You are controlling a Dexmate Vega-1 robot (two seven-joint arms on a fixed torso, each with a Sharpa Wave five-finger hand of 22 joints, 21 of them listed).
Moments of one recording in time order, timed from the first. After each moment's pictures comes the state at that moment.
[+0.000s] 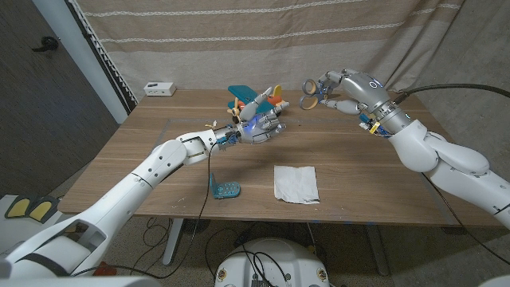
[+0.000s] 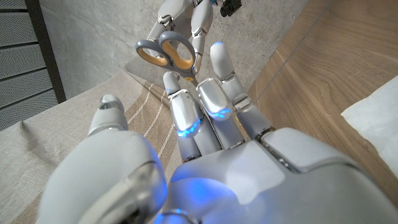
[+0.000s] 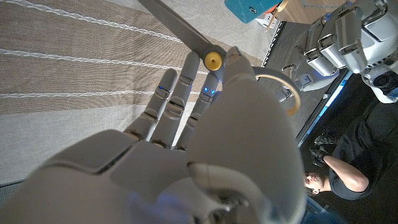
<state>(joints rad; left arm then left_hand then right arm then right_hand) 0.76 0.58 0.45 -1.68 -1.31 0.49 -0.44 0.63 -0.13 0.21 -0.16 0.18 0.97 0.03 0.20 0.39 1.35 -0.19 1.42 1.15 1.16 -0.20 1.53 1.22 0.82 -0.10 0.96 0.79 -1.14 -0.97 -0.15 -1.99 -0.59 0.27 -0.38 1.33 0.10 0.05 -0.09 0.37 0.34 -0.13 0.96 0.68 0.74 -0.16 0.68 0.55 0.89 -0.11 0.41 0.62 0.31 -0.04 0.95 0.22</state>
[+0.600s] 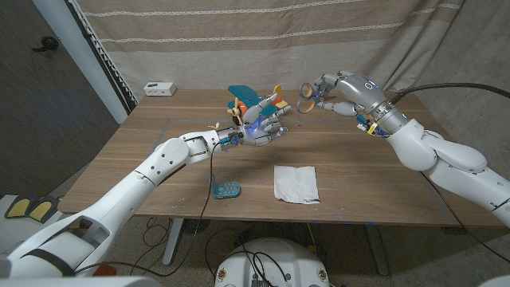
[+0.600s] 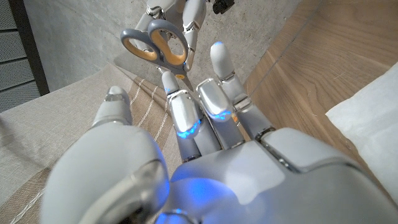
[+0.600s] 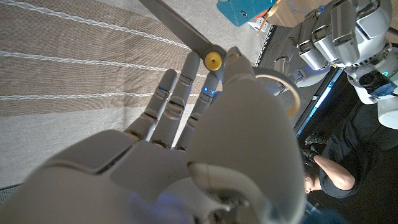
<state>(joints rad) 0.73 0.57 0.47 -1.65 -1.32 0.55 -0.41 0.70 -0.14 0.25 -0.17 0.18 0.99 0.02 0.20 0.39 1.35 -0.20 1.42 1.15 1.17 -0.20 1.54 1.23 0.82 -0.10 0.98 0.78 -1.11 -0.98 -0.17 -1.97 -0.60 0.31 -0.37 1.33 0.10 0.05 -0.09 0.37 0.34 -0.13 0.97 0.68 0.74 -0.16 0.68 0.56 0.90 -0.11 0.41 0.62 0.30 -0.04 0.96 0.22</state>
